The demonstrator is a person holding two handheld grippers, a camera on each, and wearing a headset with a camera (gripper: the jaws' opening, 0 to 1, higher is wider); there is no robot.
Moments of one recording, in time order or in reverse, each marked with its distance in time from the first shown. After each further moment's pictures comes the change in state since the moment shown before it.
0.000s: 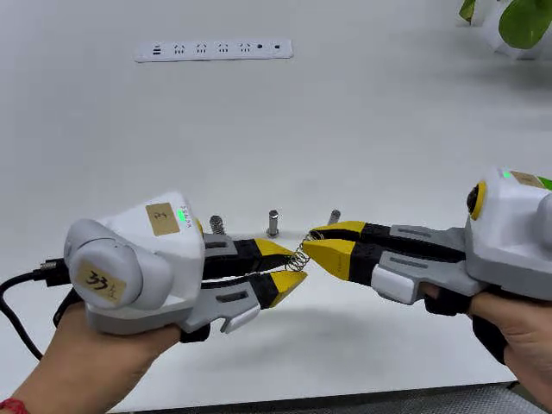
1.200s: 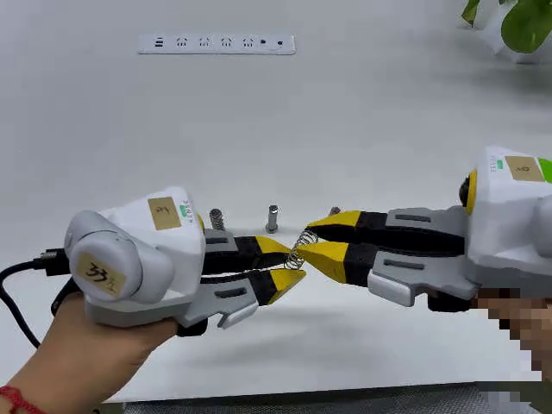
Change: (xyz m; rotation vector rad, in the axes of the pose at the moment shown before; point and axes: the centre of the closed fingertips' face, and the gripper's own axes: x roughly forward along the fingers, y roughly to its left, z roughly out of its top) left arm -0.002 -0.008 0.001 0.017 -0.005 -0.018; right arm -0.001 0.017 0.004 -0.267 0.155 0.024
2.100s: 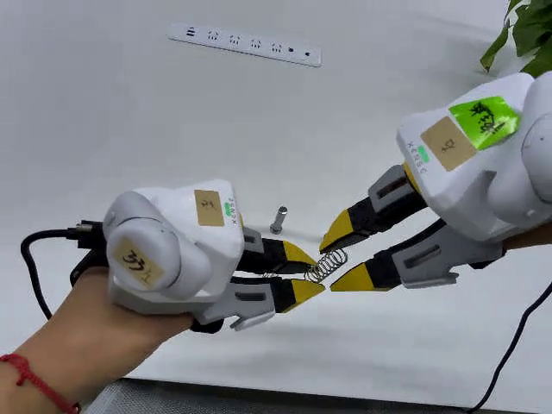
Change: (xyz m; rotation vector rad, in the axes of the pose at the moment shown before) left arm -0.004 -0.021 0.016 0.072 -0.046 -0.045; right arm -0.002 0.031 -0.022 -0.701 0.691 0.443
